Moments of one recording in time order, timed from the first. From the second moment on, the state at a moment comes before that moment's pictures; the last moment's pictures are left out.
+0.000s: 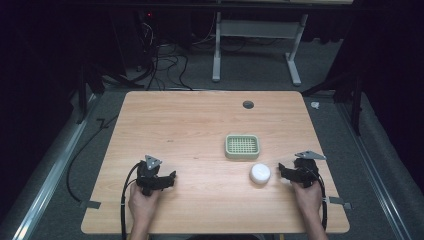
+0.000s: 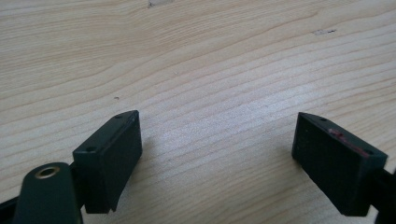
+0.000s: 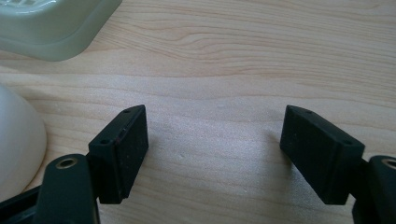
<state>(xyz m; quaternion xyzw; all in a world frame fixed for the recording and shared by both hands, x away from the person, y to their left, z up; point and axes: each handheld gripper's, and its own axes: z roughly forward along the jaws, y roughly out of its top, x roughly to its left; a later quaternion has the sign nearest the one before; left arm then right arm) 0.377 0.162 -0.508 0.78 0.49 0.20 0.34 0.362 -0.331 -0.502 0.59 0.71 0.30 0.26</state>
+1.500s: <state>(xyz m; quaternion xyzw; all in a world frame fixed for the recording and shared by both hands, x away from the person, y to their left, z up) 0.377 0.162 -0.508 0.78 0.49 0.20 0.34 0.315 -0.322 -0.472 0.55 0.71 0.37 0.23</state>
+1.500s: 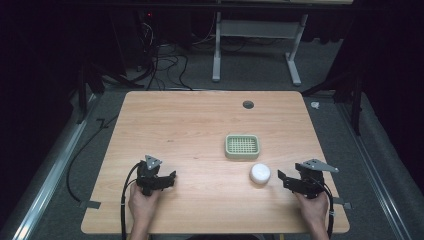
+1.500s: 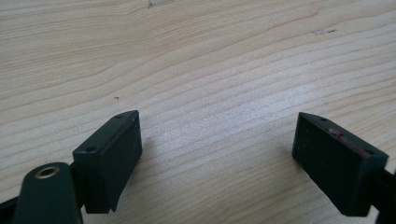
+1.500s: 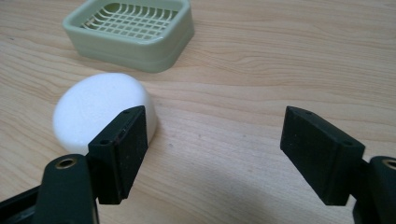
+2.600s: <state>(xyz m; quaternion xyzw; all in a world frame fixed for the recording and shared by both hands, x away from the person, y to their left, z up) 0.377 0.162 -0.508 0.78 0.49 0.20 0.34 0.322 -0.277 -0.463 0.48 0.75 0.40 0.20</state>
